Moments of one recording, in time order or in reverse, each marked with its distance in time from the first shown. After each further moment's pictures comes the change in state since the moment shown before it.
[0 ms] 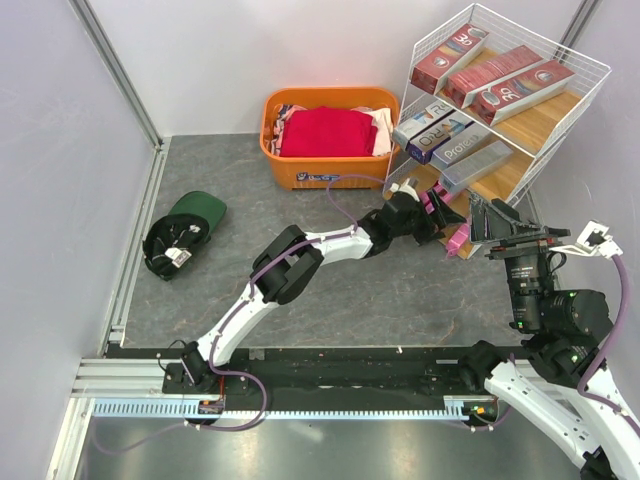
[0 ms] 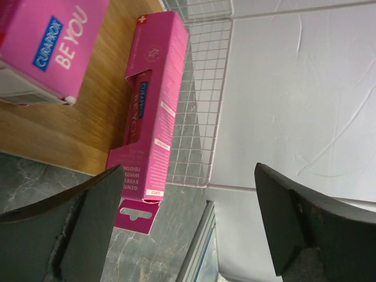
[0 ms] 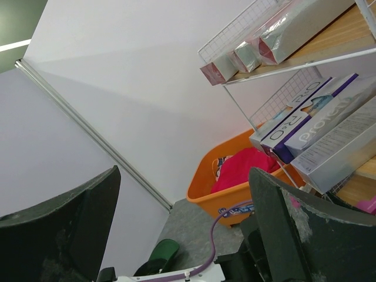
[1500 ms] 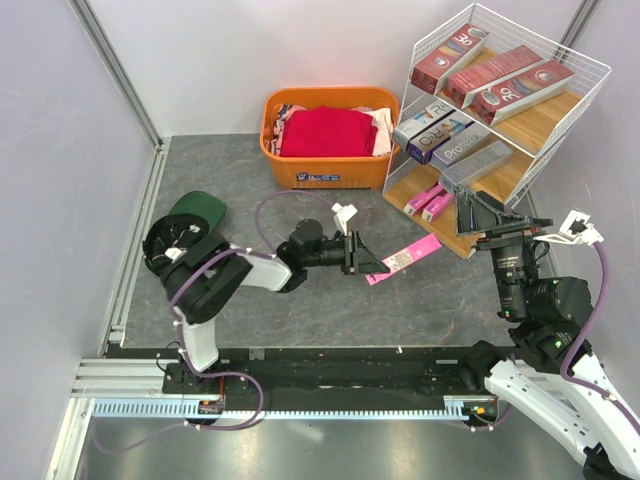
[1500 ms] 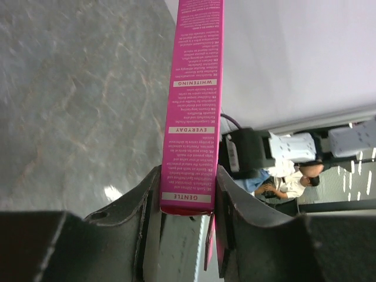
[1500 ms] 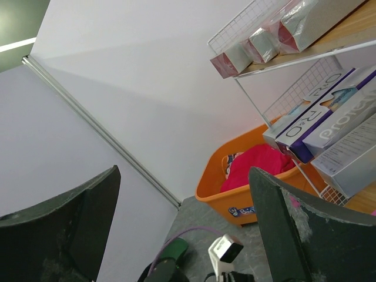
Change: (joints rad) left arm 0.153 -0.708 -1.165 0.578 0.476 0.254; right arm 0.000 0.076 -0.027 0.100 -0.031 0.031
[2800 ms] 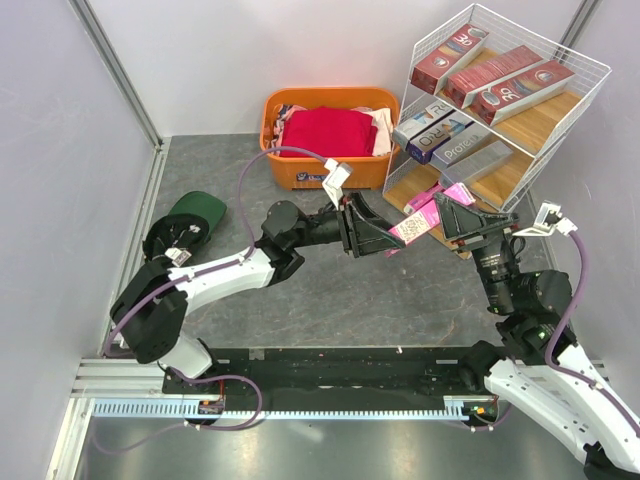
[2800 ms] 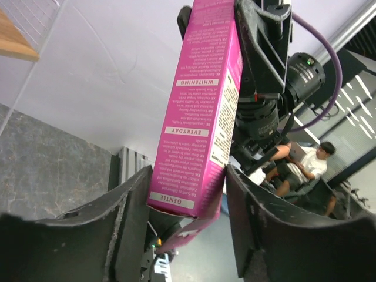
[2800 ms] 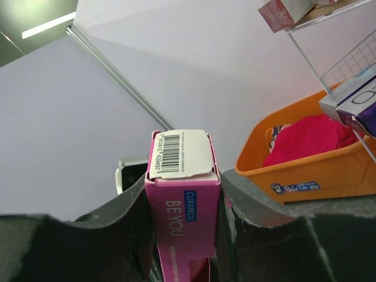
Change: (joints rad) left arm -0.079 -0.318 0.203 0.006 -0.010 0.063; right arm 0.000 0.043 -0.062 0.085 -0.175 0.132
